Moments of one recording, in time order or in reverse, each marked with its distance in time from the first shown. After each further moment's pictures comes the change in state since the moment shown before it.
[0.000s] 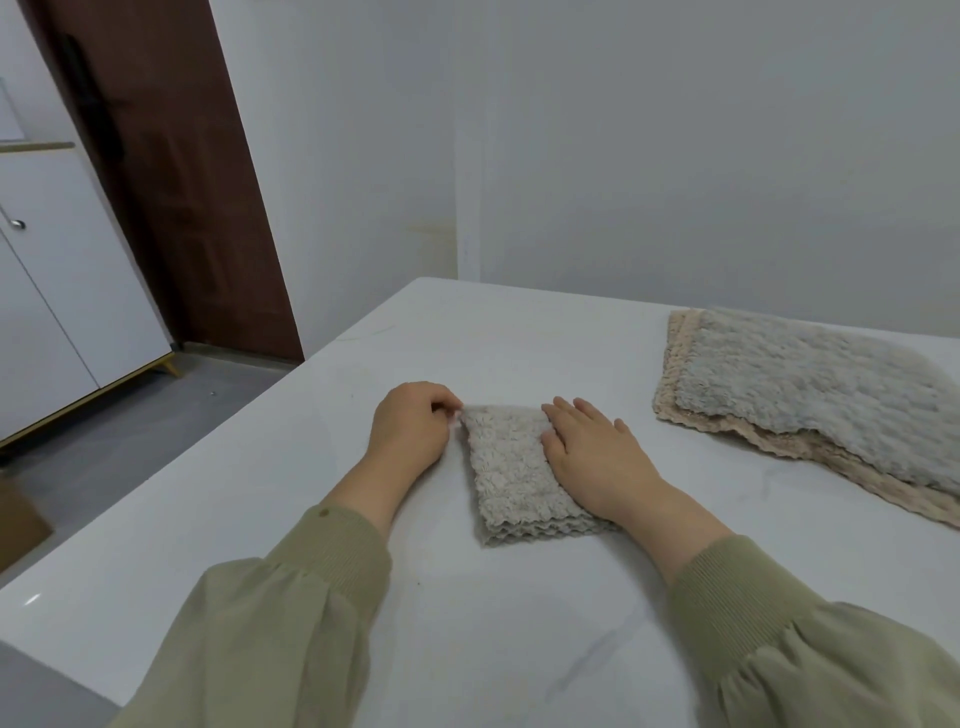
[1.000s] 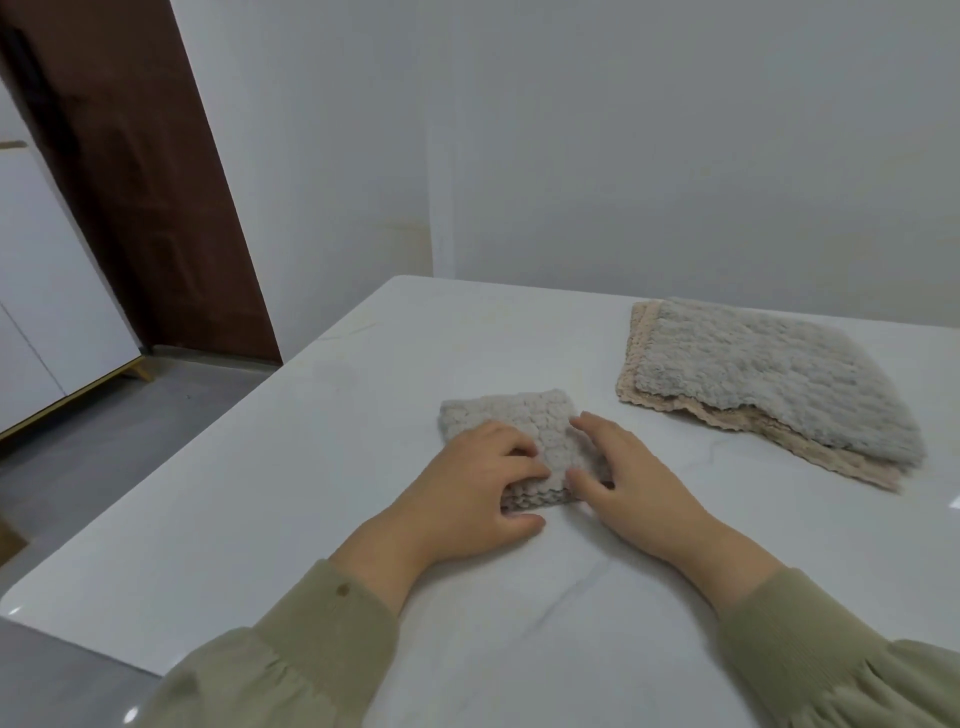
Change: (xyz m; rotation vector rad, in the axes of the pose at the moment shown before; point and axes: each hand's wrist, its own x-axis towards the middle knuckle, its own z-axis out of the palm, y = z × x) left_hand -0.080 0.047 0.001 0.138 -0.313 0.724; right_hand -0.078 0.027 -0.014 0.290 0.176 -0.077
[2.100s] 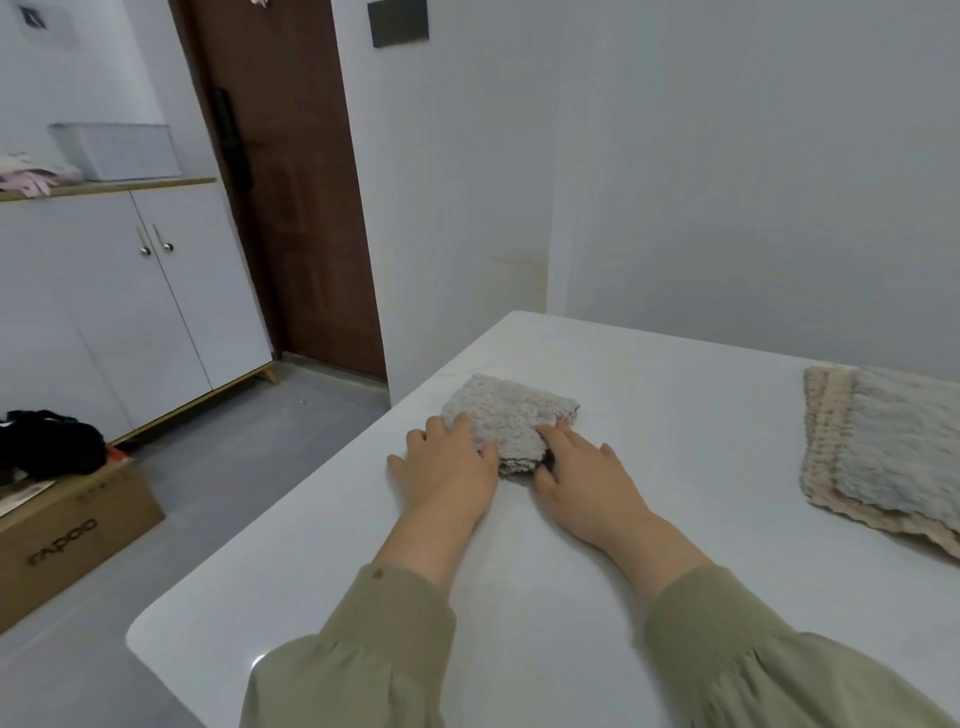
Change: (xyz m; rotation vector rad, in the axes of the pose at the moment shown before) left_hand -0.003 -0.124 -0.039 0.299 0.040 -1.154; right_hand 0.150 -0.079 0.108 -0.167 -0.117 -0.116
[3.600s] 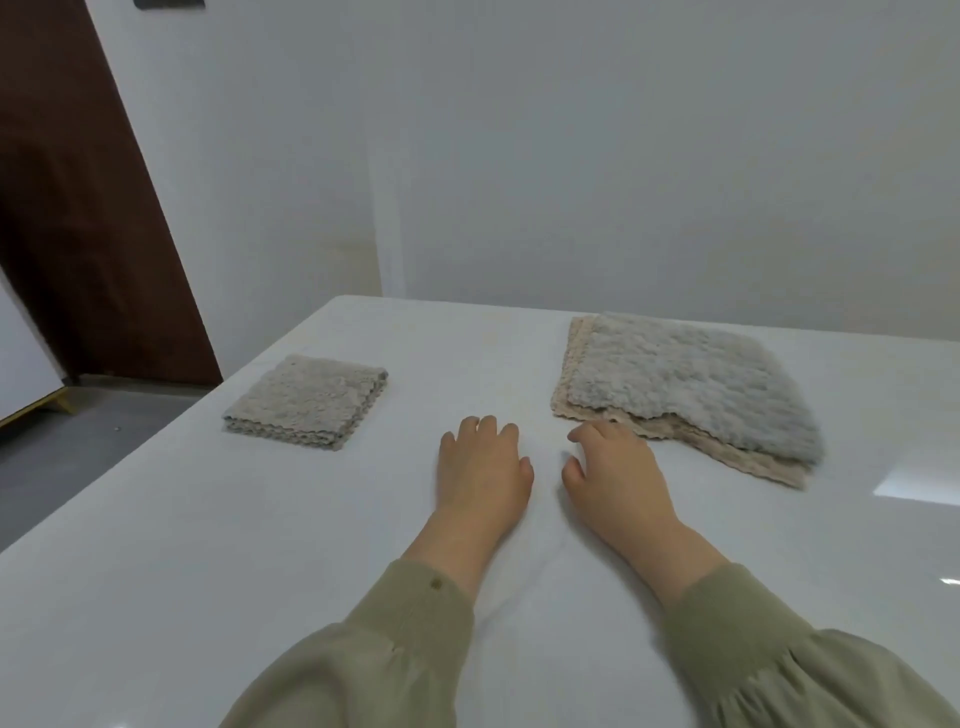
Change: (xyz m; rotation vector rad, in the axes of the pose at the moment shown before) left_hand -0.129 0.157 0.037 0.023 0.017 0.691; right_hand -0.168 0.121 -0.084 -0.209 0.393 0.289
